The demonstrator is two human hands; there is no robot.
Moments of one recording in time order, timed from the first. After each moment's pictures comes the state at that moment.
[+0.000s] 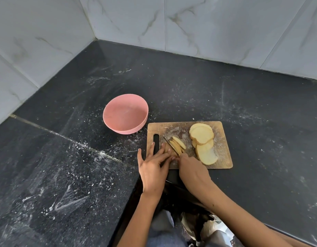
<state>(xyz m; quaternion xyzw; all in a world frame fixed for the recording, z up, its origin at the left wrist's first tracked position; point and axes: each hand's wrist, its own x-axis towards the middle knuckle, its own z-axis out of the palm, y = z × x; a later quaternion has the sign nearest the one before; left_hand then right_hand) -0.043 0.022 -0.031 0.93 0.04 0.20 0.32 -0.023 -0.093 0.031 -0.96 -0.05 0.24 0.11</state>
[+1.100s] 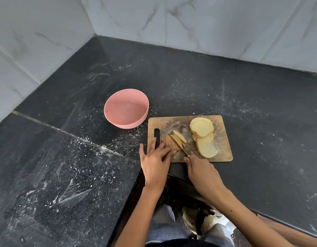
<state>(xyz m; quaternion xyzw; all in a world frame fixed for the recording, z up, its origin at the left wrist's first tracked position) -0.049 0.020 -0.032 0.93 0.06 0.18 0.32 -0.054 -0.119 0.031 -0.96 -0.03 0.19 0.21</state>
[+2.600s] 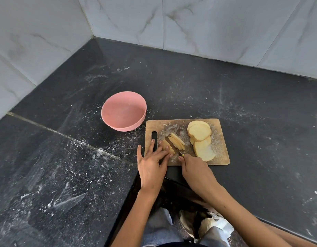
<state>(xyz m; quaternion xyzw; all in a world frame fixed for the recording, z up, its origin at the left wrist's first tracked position) -0.047 0.022 -0.030 0.93 0.03 0.19 0.31 -0.040 -0.114 0.028 -0.95 -0.05 0.18 0.24</state>
